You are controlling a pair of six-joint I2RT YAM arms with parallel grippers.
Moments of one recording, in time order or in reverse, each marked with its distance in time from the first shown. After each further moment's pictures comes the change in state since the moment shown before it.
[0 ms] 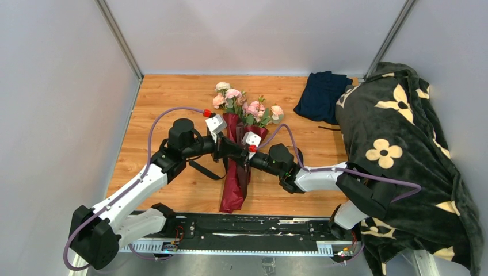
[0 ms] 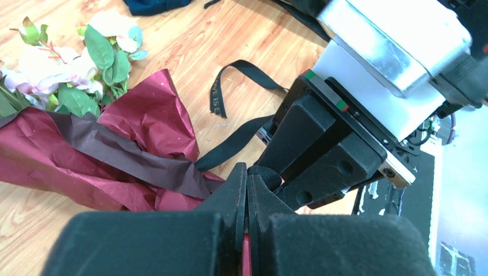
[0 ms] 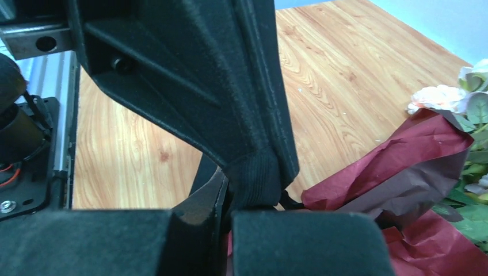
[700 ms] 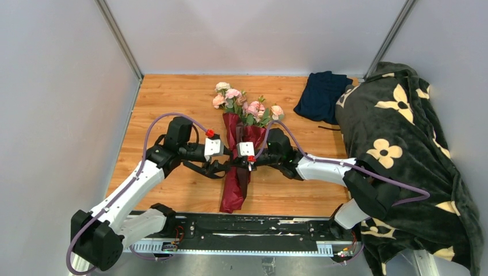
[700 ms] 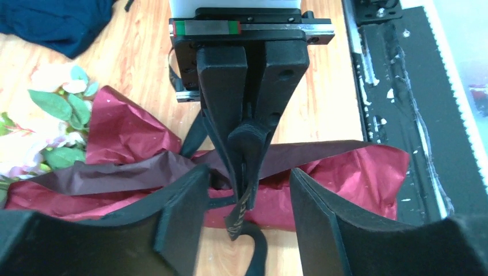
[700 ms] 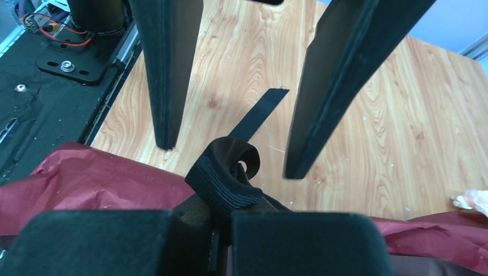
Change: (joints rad) left arm 0.100 -0.002 0.081 -0.474 0.363 0.780; right arm -0.122 -0.021 0.135 -0.420 -0.580 -0.441
